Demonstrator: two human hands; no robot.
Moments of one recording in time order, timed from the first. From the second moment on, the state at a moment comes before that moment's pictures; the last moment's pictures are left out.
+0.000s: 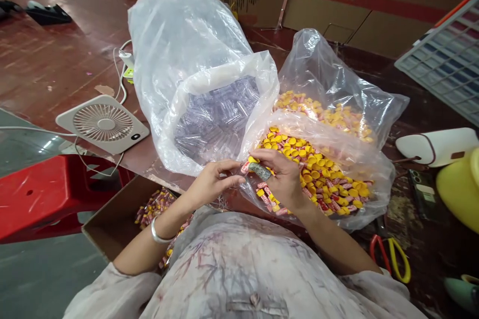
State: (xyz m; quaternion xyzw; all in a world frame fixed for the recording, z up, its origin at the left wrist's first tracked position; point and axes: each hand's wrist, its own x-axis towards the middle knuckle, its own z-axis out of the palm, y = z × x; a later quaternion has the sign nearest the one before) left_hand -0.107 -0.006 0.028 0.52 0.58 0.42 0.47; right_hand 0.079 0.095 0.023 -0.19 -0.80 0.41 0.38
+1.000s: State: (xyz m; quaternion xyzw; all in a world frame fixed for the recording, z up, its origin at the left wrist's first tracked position) left_hand -0.204 0.038 -0.006 0.59 0.80 0.01 0.05; right_hand 0.110 0.123 -0.016 -0.26 -0.95 0.13 0.06
